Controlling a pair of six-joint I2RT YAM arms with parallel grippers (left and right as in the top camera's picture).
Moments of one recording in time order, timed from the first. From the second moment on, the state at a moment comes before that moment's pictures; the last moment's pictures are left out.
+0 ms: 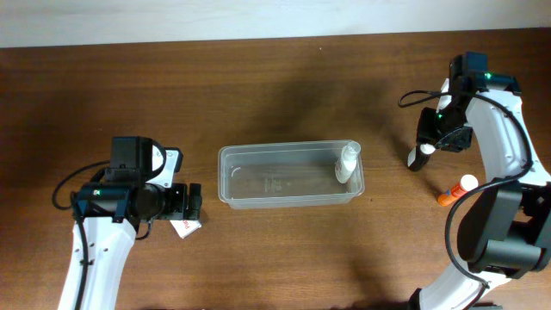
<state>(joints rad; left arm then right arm) -0.03 1.22 1.02 -1.05 0.12 0.06 -0.21 1.90 1.59 -1.15 -0.01 0.13</state>
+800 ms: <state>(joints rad) -0.03 1.22 1.02 -1.05 0.12 0.06 -0.21 1.93 1.58 -1.14 -0.01 0.12</state>
